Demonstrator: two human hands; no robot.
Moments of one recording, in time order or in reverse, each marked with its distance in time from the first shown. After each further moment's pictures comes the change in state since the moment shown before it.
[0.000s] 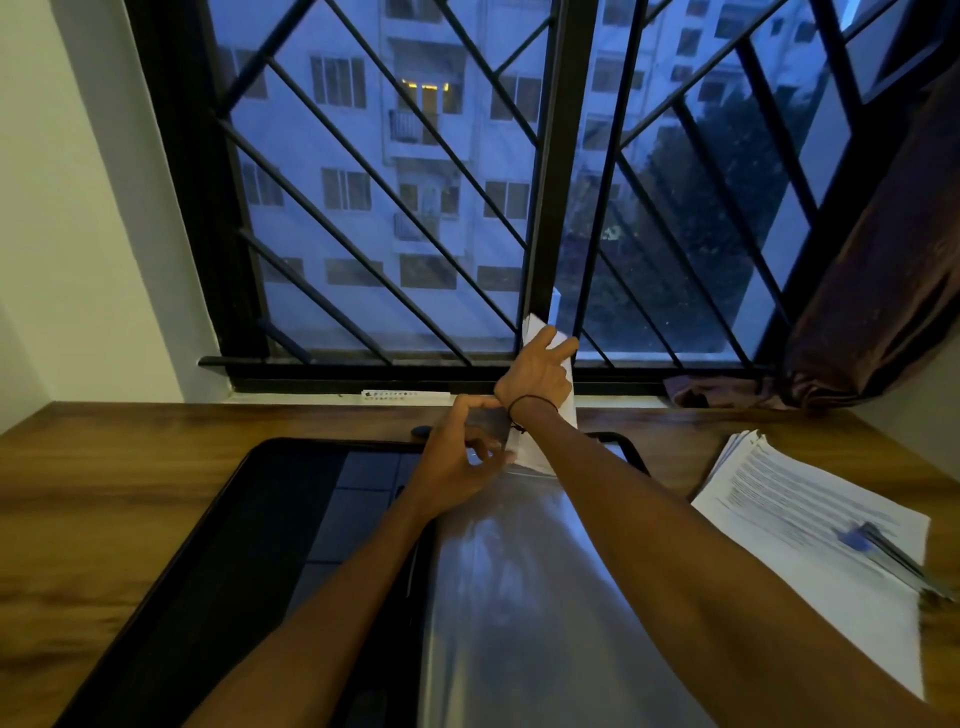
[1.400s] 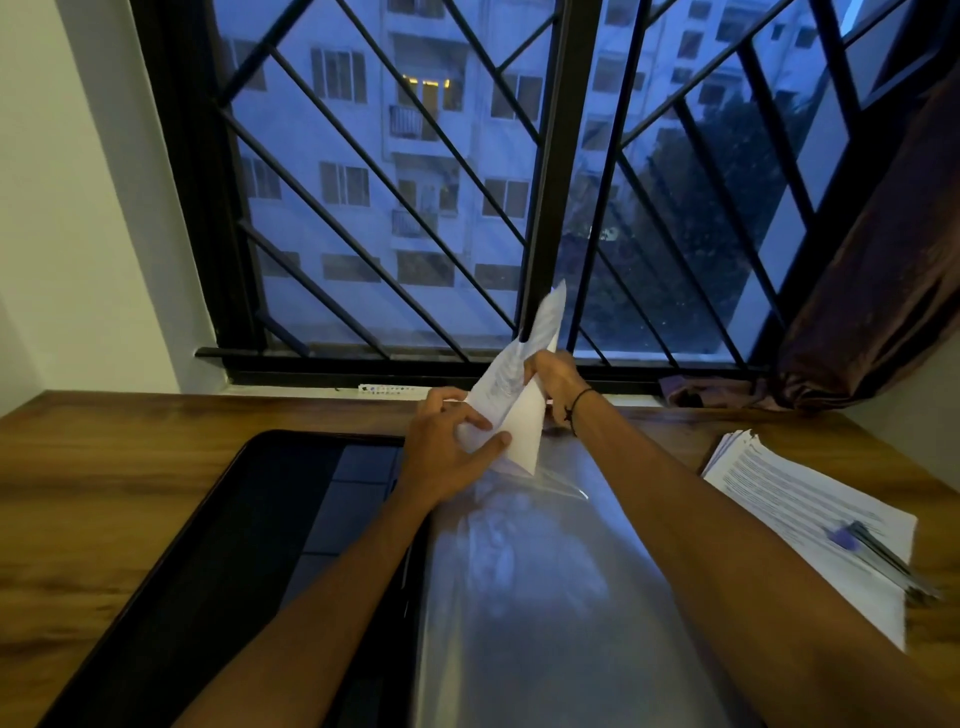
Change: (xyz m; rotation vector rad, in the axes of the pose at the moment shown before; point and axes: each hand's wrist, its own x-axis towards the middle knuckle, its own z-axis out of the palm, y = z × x) left_hand 0.003 -0.009 -0.001 0.336 0.212 -0.021; right_hand 0.024 0.035 -0.030 0.848 -0.504 0.342
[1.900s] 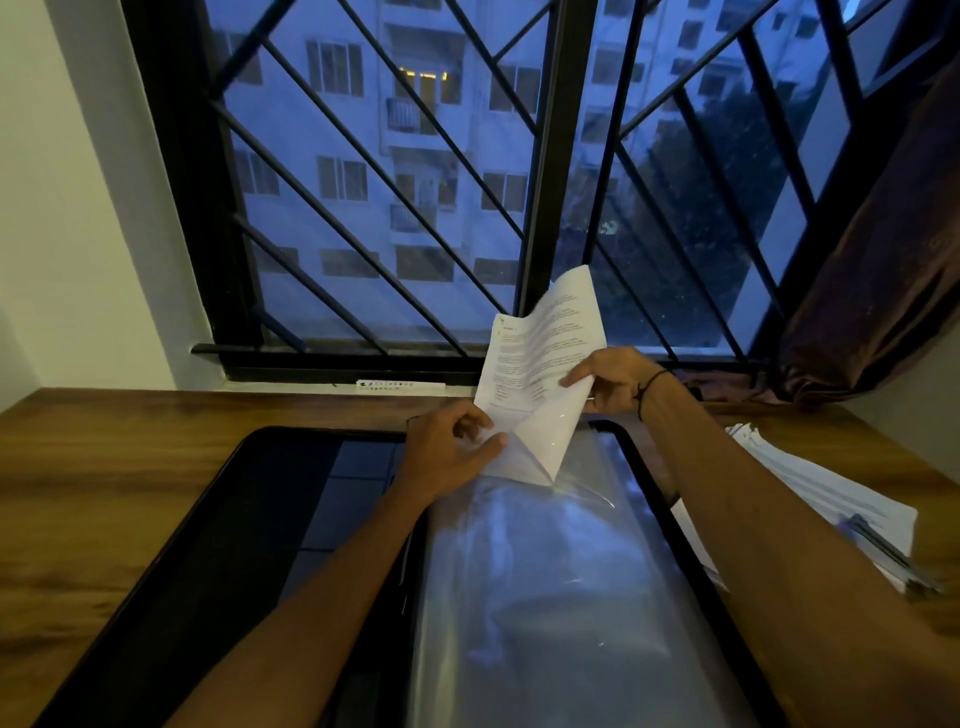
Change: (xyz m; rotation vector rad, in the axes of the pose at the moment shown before) left_hand -0.004 0.006 -0.003 -0.162 -0.091 -0.033; right_hand 0.003 -0.008 -0.080 0.028 -0.265 0.170
